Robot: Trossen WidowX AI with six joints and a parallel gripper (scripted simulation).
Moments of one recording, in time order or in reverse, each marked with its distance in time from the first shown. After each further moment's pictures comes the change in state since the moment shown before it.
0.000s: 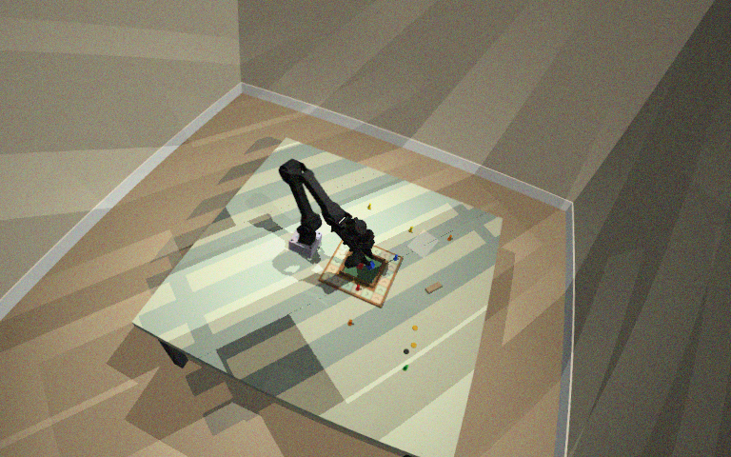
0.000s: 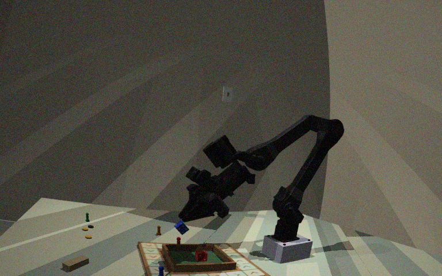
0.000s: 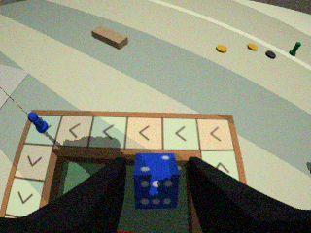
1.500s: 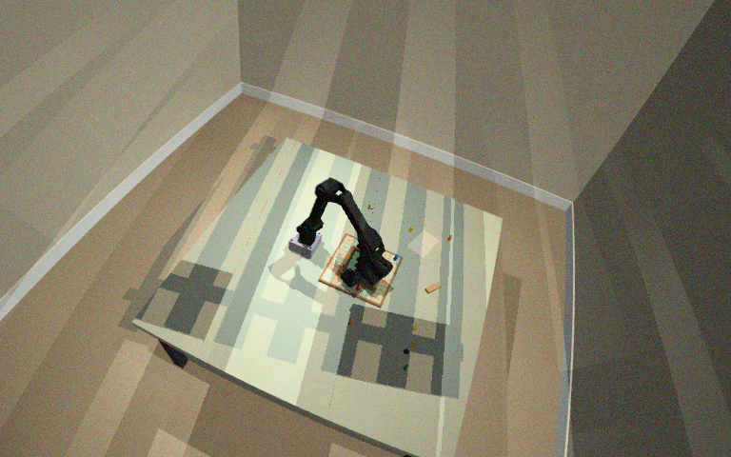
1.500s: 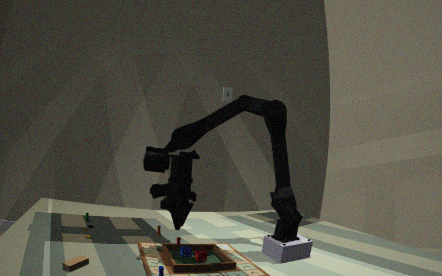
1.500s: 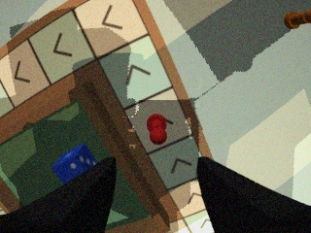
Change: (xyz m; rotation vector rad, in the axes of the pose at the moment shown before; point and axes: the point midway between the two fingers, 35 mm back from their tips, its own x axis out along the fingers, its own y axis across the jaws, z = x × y) arm 0.031 -0.075 -0.019 0.442 0.828 -0.205
